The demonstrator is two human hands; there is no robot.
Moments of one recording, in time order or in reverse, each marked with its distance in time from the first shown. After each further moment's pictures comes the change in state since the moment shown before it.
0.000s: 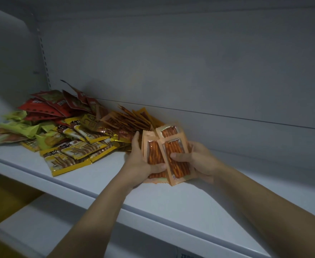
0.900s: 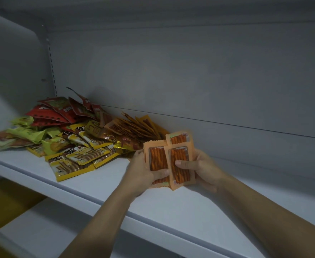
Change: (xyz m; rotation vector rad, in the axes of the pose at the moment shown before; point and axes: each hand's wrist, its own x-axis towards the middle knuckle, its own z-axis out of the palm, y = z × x) left_hand -0.005 0.003 0.003 0.017 0.003 0.089; right_hand -0.008 -0.001 0.002 0.124 -0.060 -0.057
